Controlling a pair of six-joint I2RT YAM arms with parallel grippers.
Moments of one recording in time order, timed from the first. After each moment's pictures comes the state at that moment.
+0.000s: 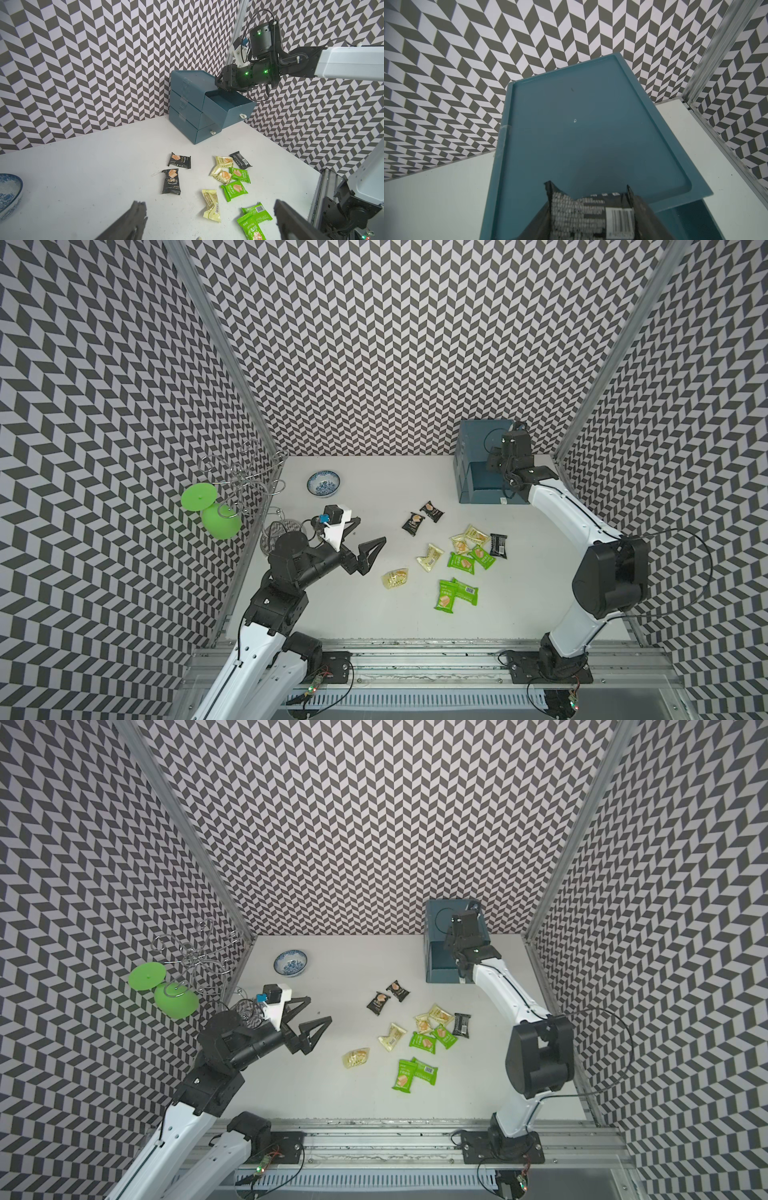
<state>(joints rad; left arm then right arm) -0.33 0.61 0.66 -0.20 0.50 -0.13 0.23 1.74 1.52 -0.31 0.33 0.36</state>
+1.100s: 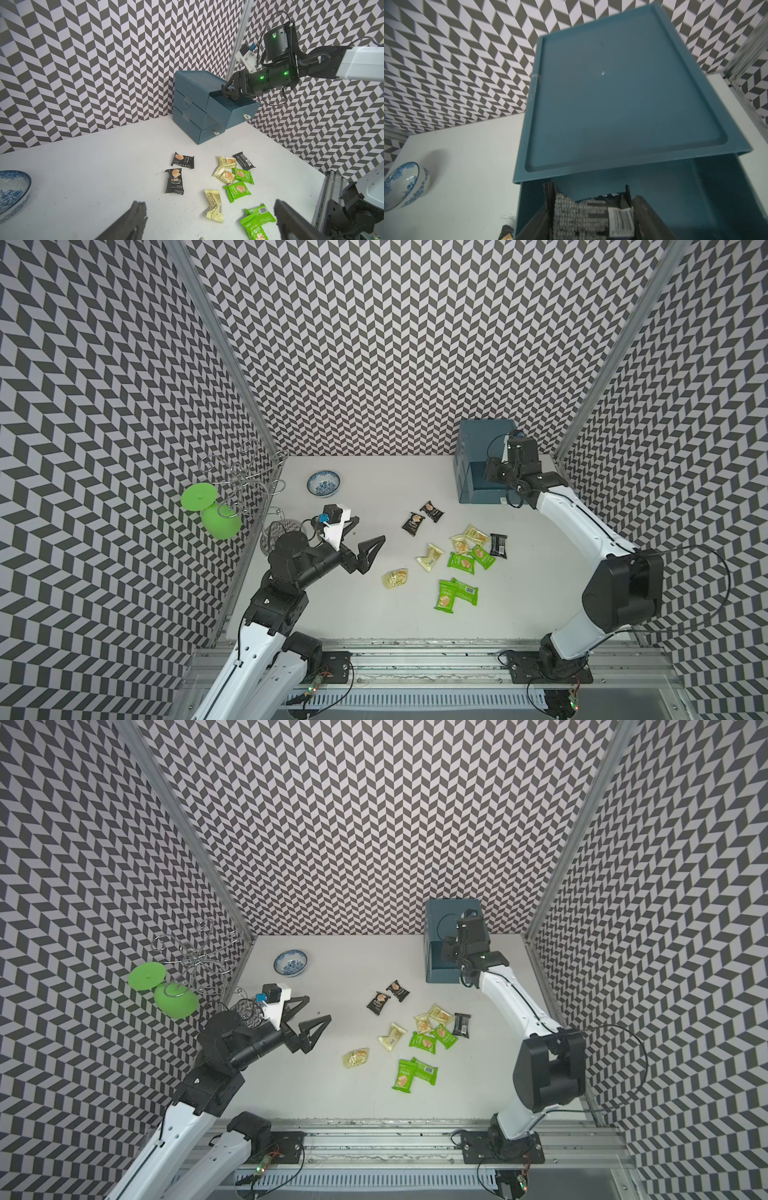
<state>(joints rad) -0.33 0.61 0.66 -0.20 0.48 -0.13 0.23 1.65 1.44 -0.42 0.13 0.33</state>
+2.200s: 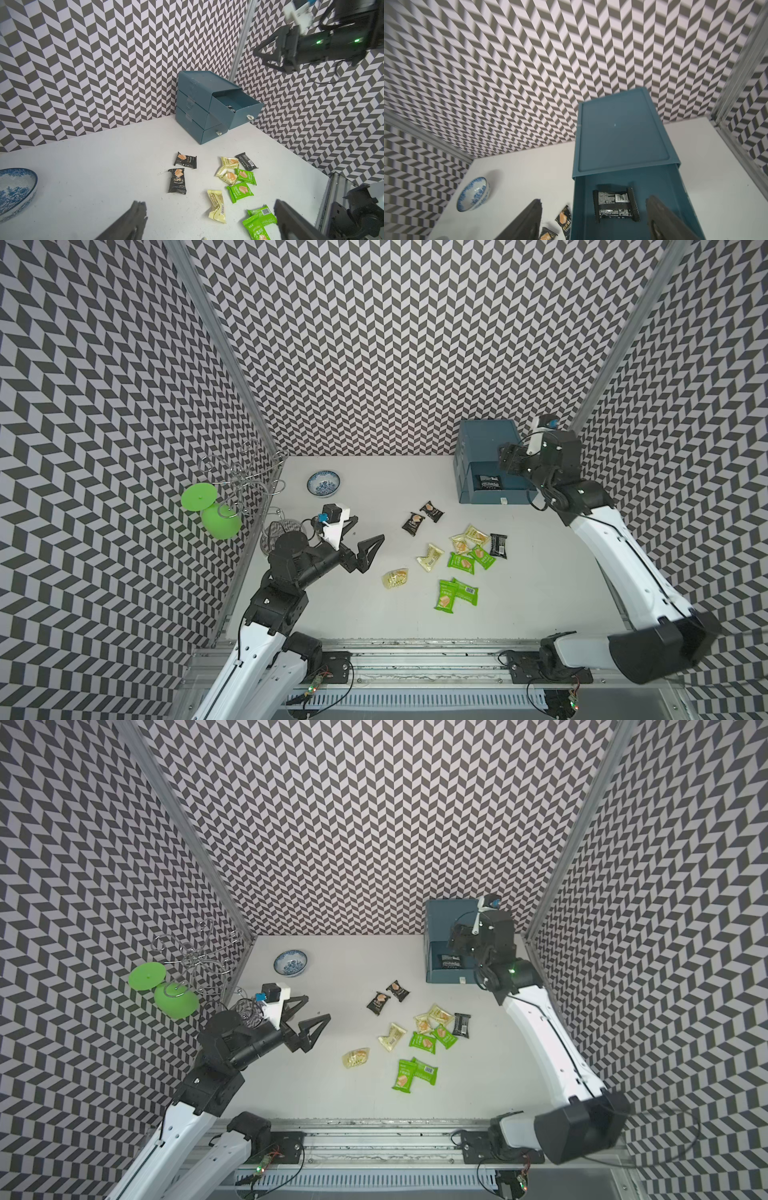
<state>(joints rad) -0.33 0.61 0.66 -0.20 0.47 -0.13 0.24 1.29 1.43 -0.45 0.11 0.34</state>
